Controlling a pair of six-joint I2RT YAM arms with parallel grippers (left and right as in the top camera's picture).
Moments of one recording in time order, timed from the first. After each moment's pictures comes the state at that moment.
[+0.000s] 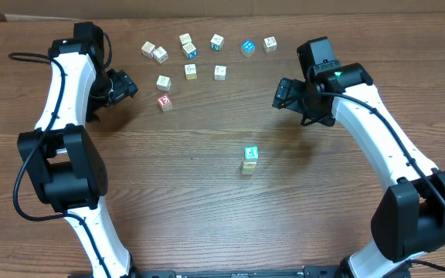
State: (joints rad) left arm 0.11 2.17 1.87 -1.19 -0.05 -0.57; right arm 0.26 1.79 1.49 -0.95 0.01 0.59
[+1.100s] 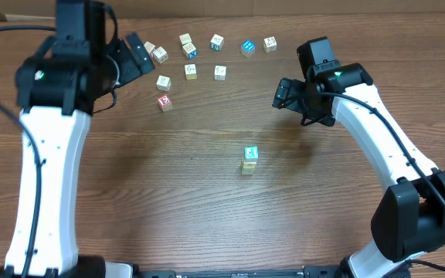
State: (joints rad) left arm -0.09 1.57 1.88 -1.19 -0.05 -0.57; right arm 0.26 1.79 1.49 -0.95 0.01 0.59
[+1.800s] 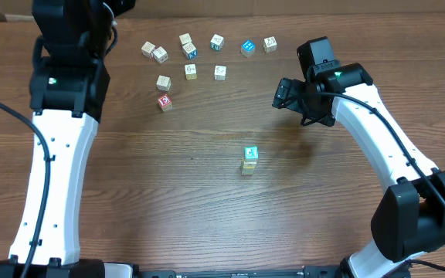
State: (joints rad) left arm -0.09 1.56 1.69 -0.21 -0.05 -0.57; right arm 0.26 1.79 1.49 -0.95 0.01 0.59
